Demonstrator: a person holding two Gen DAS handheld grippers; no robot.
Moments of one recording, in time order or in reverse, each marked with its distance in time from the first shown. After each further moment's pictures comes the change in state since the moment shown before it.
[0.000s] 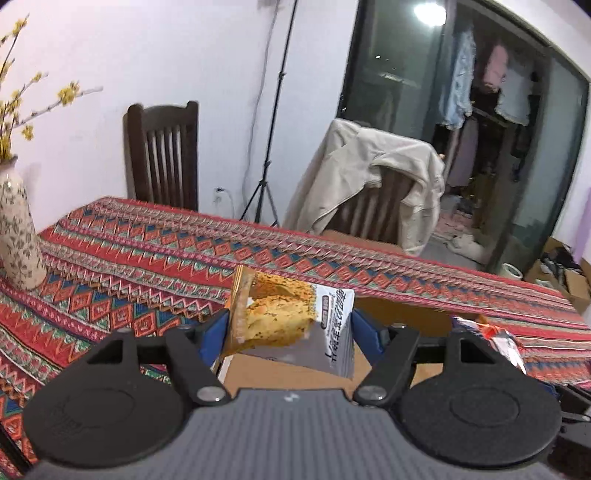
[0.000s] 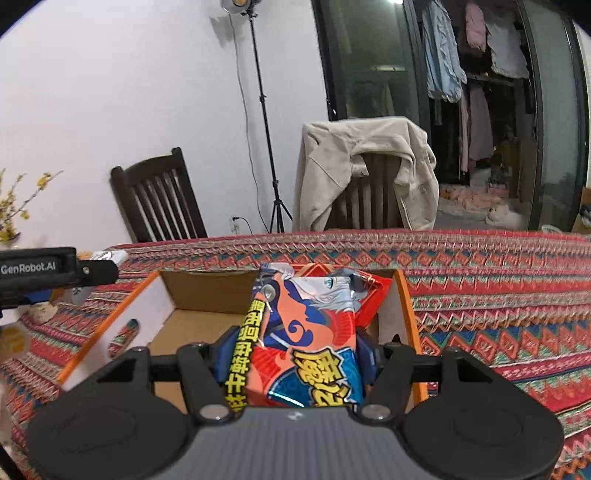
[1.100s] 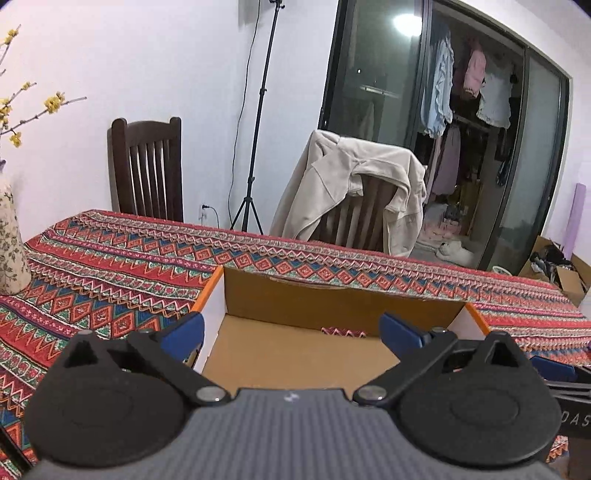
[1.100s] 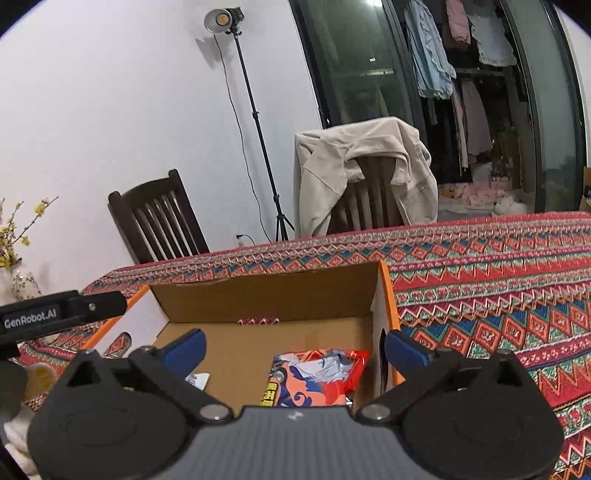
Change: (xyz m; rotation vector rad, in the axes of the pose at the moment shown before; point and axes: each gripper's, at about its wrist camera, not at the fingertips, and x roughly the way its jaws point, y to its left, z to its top) left arm -0.015 -0.023 -0.029 0.047 -0.084 -0.043; right arm -0.010 -0.029 -0.015 0.047 -0.080 0.043
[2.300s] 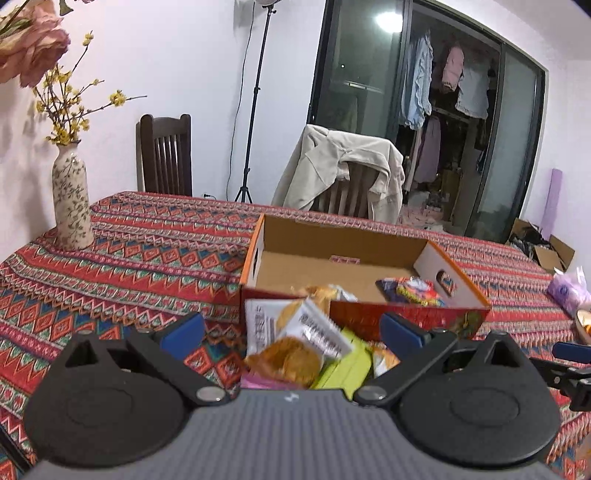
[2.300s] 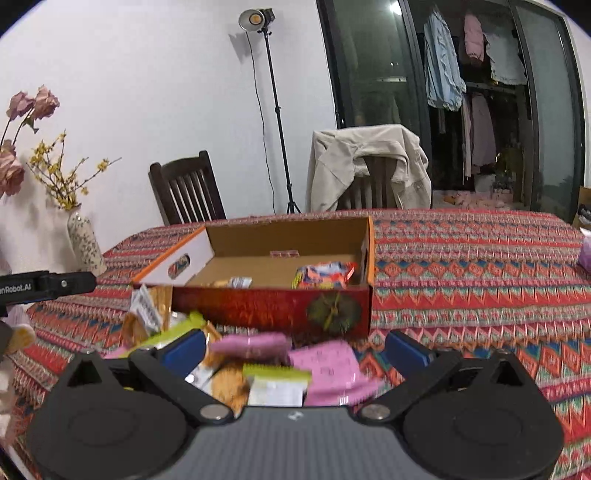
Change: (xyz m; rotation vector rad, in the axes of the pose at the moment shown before) left arm -0.165 0.059 -0.076 0.041 0.031 -0.050; right arm -0.172 0.024 -0.090 -0.080 0.051 -0.001
